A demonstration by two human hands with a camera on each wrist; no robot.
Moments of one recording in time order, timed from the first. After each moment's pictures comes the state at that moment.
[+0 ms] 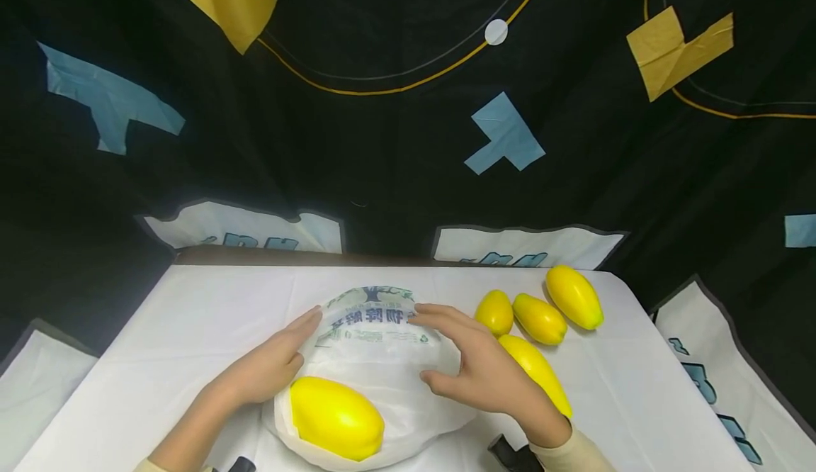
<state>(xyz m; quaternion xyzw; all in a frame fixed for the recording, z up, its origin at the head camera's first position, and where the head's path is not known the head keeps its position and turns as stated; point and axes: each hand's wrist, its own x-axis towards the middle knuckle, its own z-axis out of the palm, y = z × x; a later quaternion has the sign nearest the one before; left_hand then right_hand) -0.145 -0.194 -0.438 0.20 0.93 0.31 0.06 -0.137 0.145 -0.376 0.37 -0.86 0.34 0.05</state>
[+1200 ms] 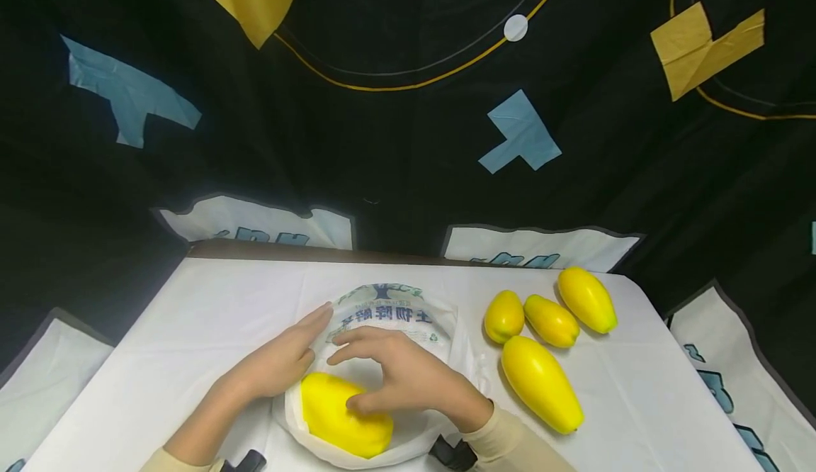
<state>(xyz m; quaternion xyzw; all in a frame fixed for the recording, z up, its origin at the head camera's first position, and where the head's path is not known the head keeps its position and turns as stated) -0.146 -0.195 -0.438 0.19 0.93 0.30 0.06 -0.151 0.049 -0.395 0.50 -0.81 0.30 -0.08</state>
